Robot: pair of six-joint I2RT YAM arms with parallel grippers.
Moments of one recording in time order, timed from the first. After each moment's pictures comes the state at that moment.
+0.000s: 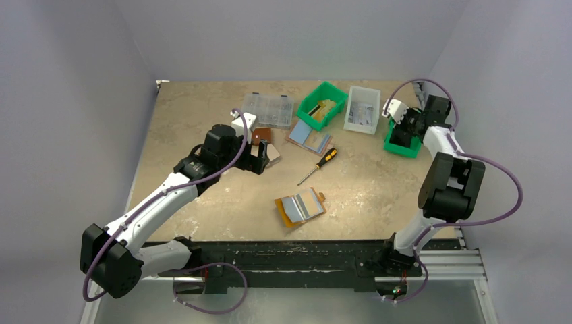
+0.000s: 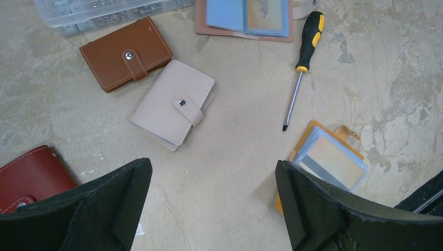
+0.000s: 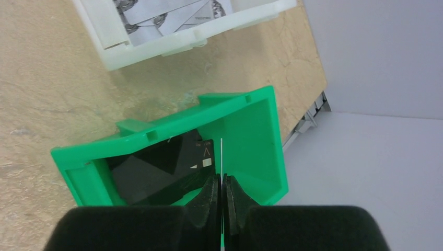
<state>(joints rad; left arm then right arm) -0.55 1.15 0.92 -0.32 0.02 -0.15 -0.30 1.73 1.24 -0.23 -0.39 -1.28</state>
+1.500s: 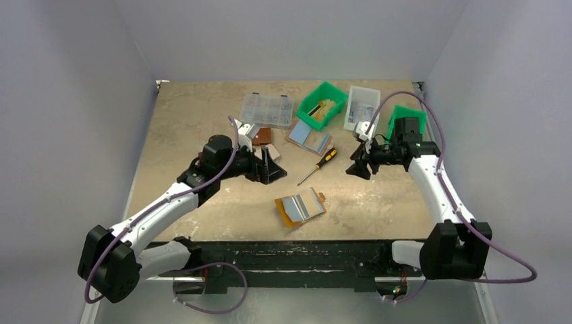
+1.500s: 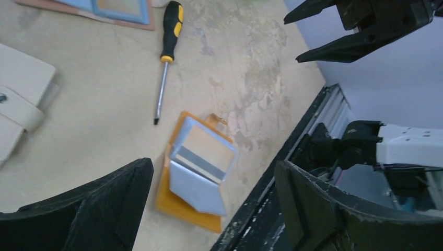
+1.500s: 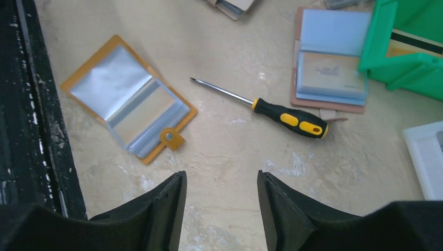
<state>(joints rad) -0.54 1.11 0.75 -0.03 0.44 -0.46 0.00 1.27 1.02 -0.79 -0.86 -0.92</state>
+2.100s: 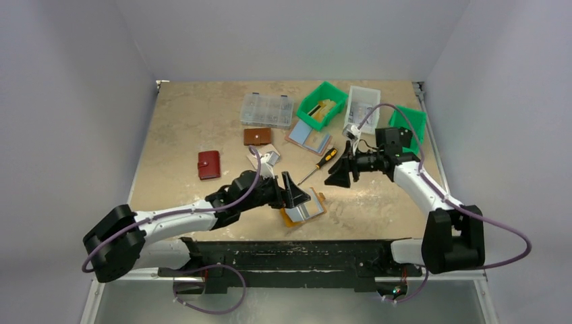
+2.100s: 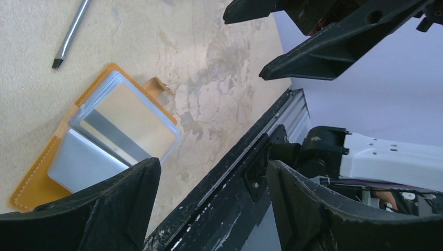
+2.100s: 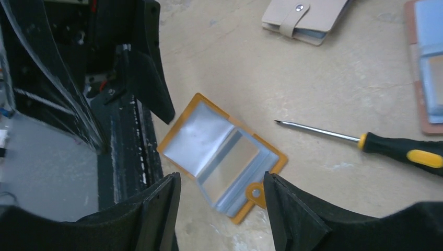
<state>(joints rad) -0.92 1.18 0.52 0.33 0.12 -0.92 0.11 1.29 0.82 -0.46 -1.11 -0.40</state>
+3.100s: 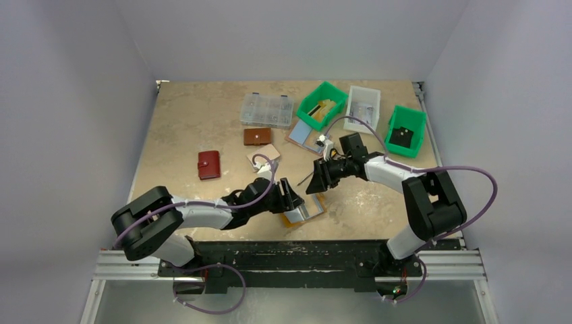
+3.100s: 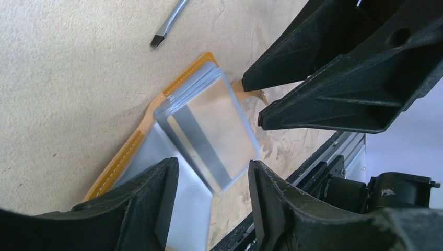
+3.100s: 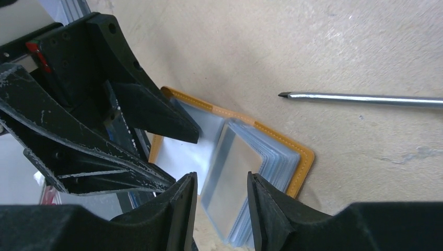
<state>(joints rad) -0.96 1.46 0.48 0.46 -0.06 -1.02 0.37 1.58 0.82 -0.22 -0.85 0.08</state>
